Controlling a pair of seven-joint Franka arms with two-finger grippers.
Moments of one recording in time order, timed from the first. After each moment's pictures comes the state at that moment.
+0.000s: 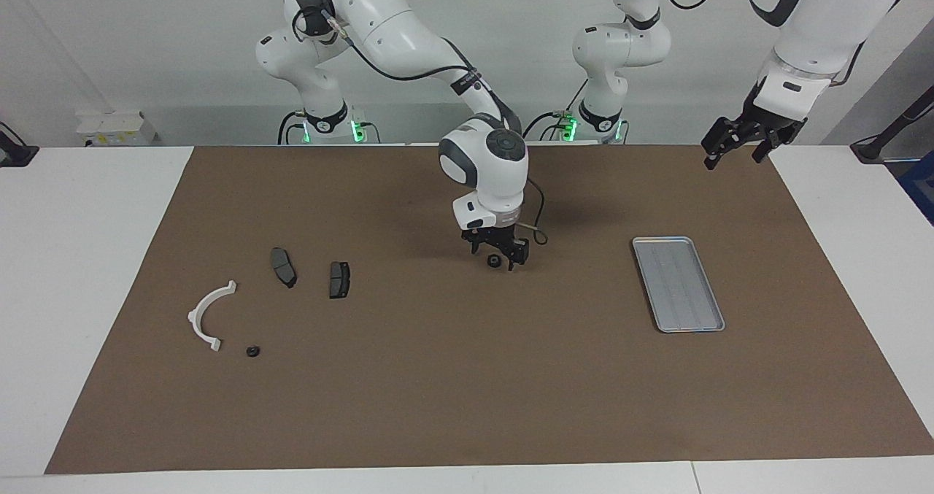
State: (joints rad) left arm -0.01 -0.11 -0.01 -1.74 0.01 1.63 -0.08; right arm 0.69 0.57 0.01 -1.65 -0.08 2.27 1.31
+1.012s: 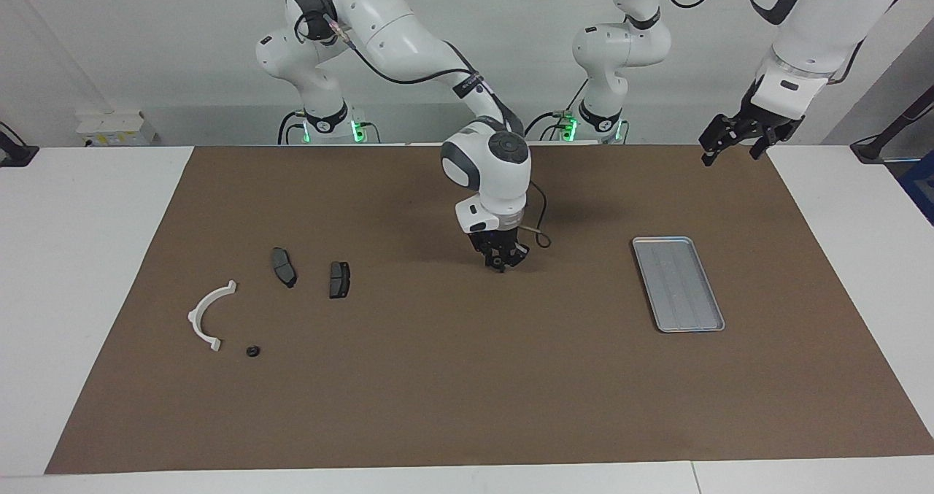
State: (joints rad) left arm -0.01 -0.12 0.00 -1.73 0.01 1.59 -0.08; right arm 0.69 0.59 0.01 -1.61 -0.08 2.25 1.31
